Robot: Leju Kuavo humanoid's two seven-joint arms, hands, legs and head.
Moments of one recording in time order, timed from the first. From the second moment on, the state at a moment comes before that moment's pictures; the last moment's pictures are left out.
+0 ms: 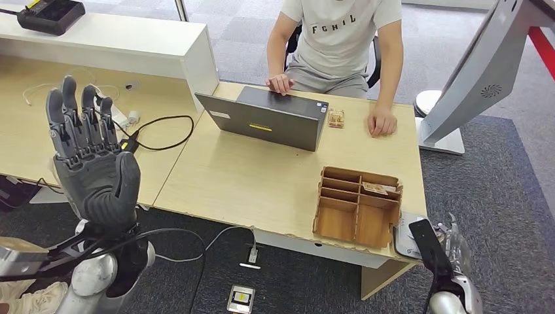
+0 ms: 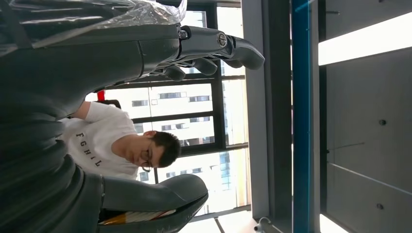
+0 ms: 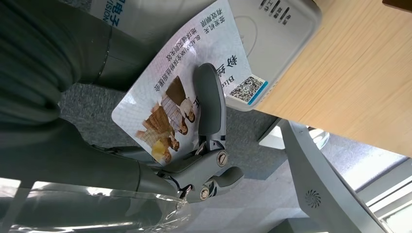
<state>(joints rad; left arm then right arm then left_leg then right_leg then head) -0.09 0.19 -0.50 -2.12 0.27 0.51 -0.62 -0.40 -0.23 0.40 -0.68 0.43 -0.47 -0.11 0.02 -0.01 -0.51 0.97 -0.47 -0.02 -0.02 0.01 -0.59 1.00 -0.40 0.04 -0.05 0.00</state>
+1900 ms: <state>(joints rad) -0.15 0.15 -0.49 -2.08 0.31 0.40 -0.65 -0.82 -0.28 0.51 -0.81 0.66 -0.41 0.00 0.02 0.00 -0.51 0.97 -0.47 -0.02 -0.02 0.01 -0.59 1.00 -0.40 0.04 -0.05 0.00</state>
